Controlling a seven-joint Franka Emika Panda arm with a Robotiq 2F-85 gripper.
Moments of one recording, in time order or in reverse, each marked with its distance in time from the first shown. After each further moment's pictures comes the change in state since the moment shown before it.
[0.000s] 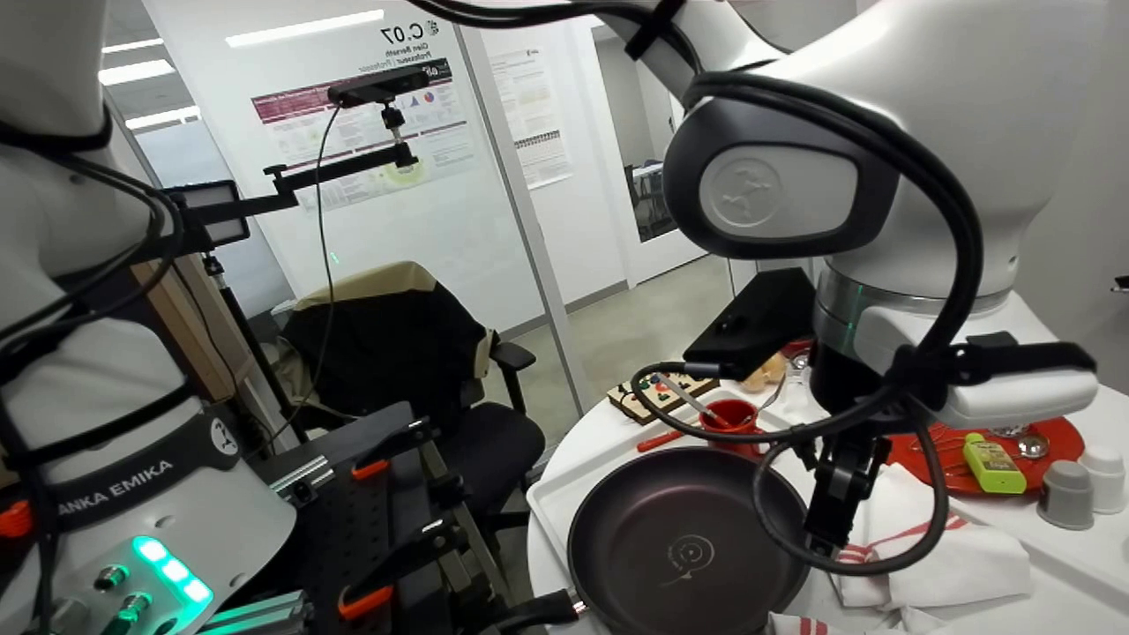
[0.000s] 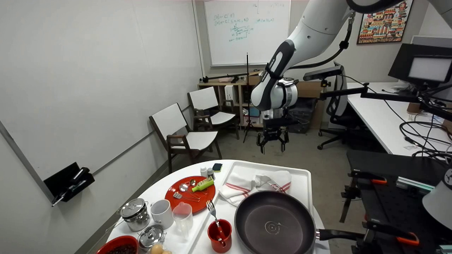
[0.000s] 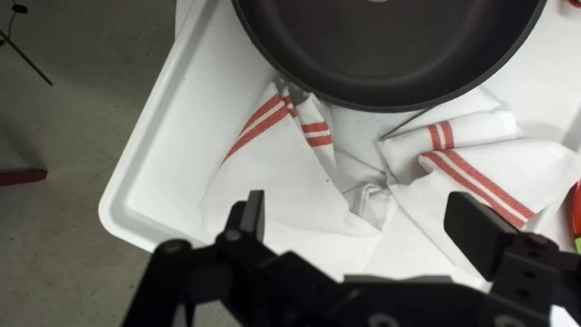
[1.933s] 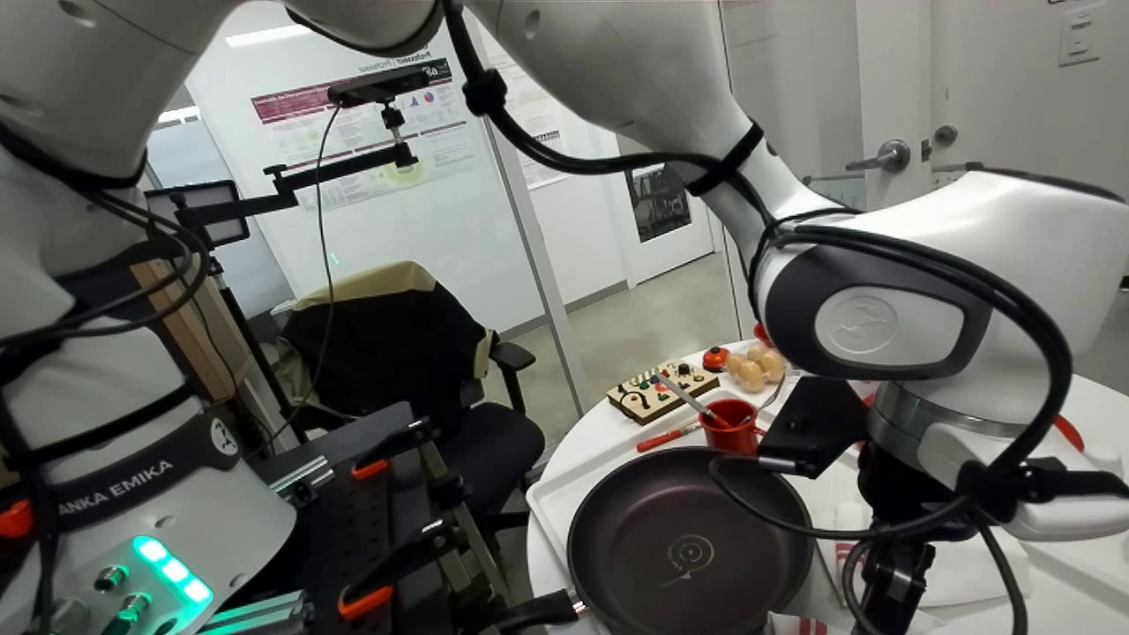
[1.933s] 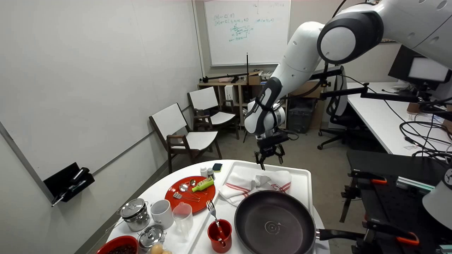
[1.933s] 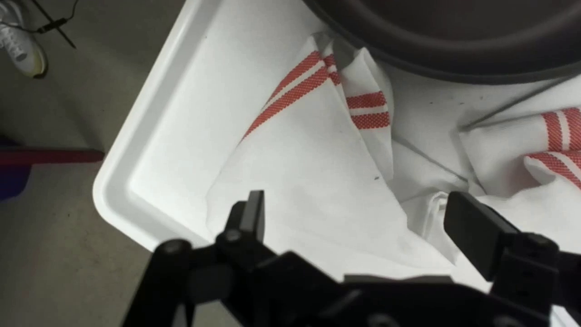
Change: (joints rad) arm 0.019 0.319 -0.014 0.303 -0.161 -0.080 0.122
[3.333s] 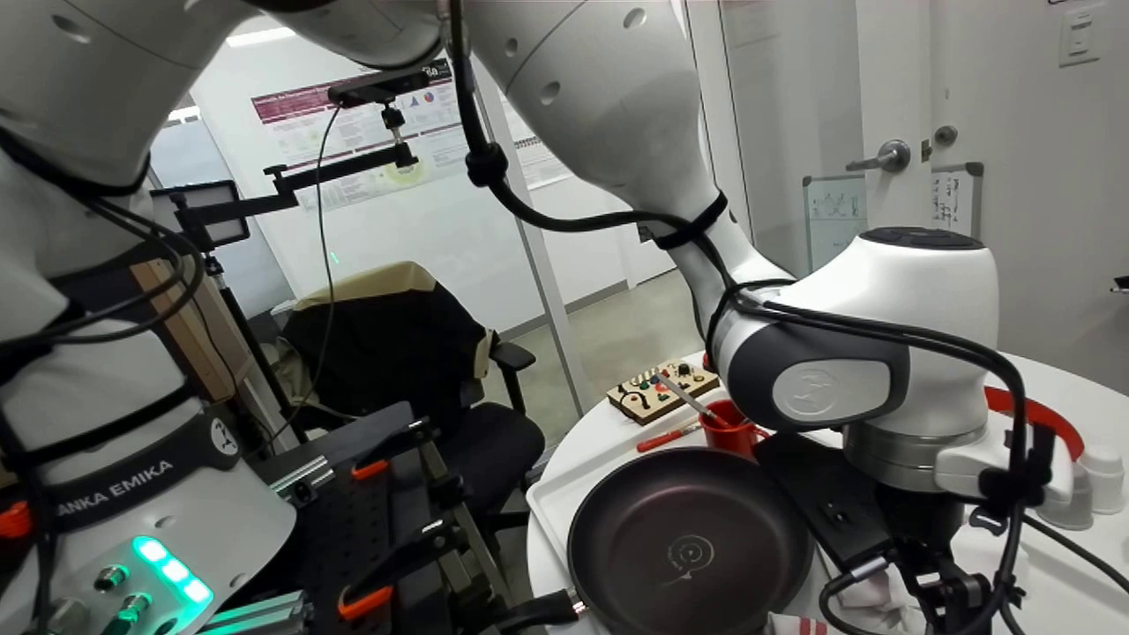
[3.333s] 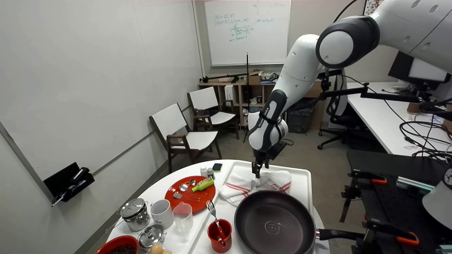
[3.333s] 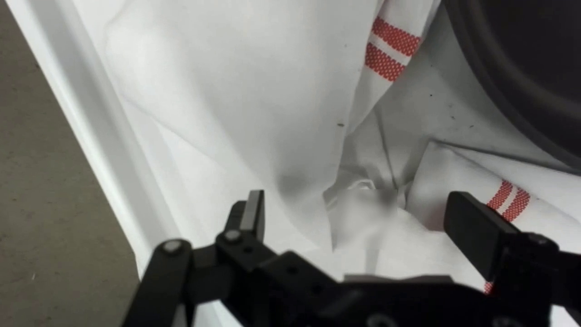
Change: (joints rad) arm -0.070 0.055 0.141 -0.041 -0.160 0.369 -0.561
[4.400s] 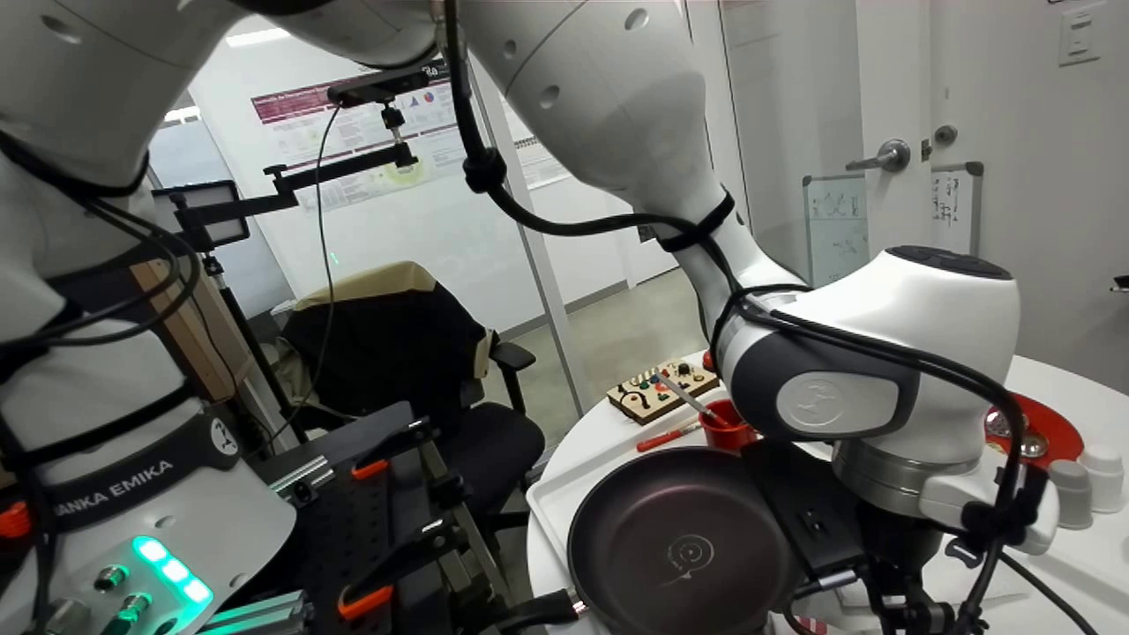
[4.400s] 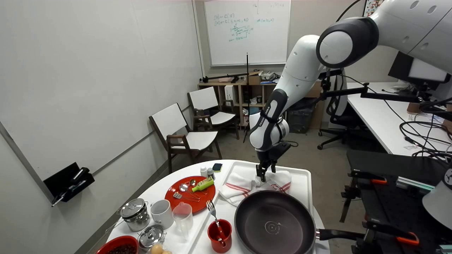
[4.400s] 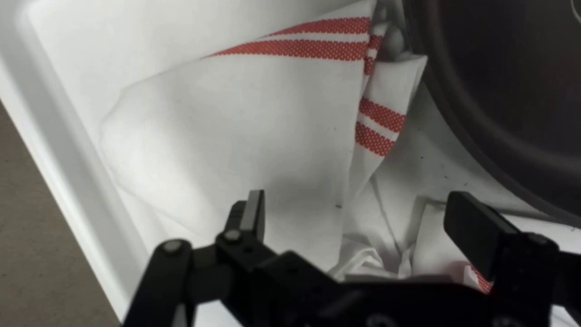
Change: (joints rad) arm -0.027 0.007 0.012 0.008 0.005 -0.134 0.047
